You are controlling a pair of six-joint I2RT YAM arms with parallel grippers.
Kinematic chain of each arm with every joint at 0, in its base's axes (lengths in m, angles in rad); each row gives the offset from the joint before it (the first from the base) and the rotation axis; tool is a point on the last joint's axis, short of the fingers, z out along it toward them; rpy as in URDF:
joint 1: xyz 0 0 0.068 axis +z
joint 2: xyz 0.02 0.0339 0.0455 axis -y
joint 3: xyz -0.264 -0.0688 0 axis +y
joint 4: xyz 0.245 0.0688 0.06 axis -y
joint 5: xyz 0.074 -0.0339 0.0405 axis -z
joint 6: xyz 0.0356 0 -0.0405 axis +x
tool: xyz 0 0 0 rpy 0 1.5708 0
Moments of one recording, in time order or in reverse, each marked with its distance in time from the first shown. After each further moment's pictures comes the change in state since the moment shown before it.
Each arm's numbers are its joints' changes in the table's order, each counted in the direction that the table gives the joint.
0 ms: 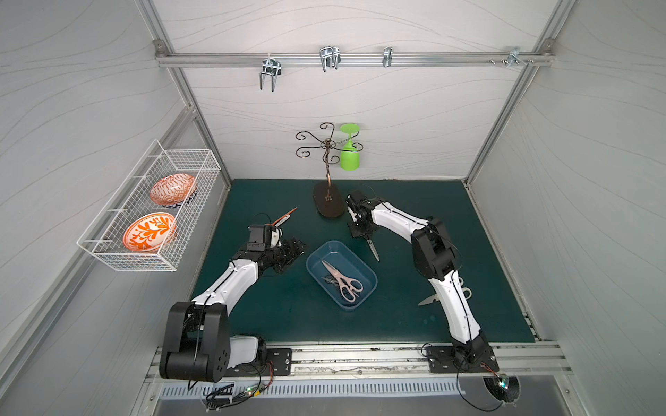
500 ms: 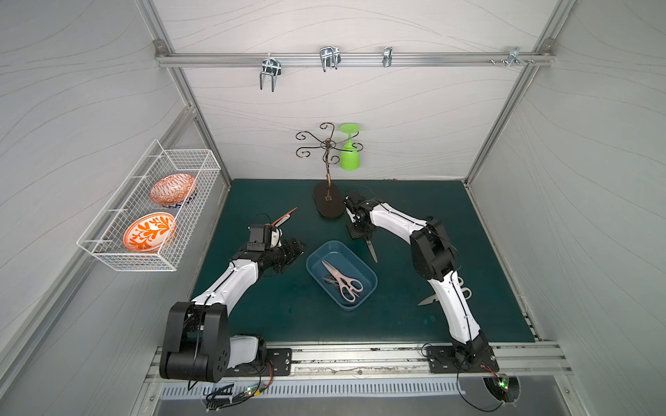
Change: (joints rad) left arm 0.000 0.000 0.000 0.000 0.000 0.000; right arm 0.009 -0.001 -0.001 0.000 0.023 -0.034
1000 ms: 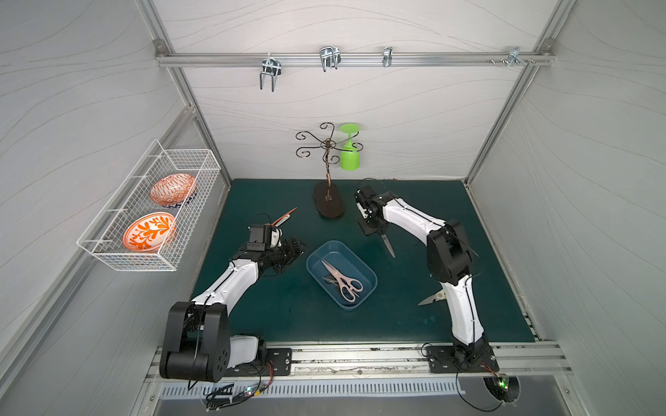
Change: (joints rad) left arm 0.000 0.000 0.000 -0.001 -0.003 0.001; right arm -0.042 0.229 0.136 -0.063 0.090 -0.113
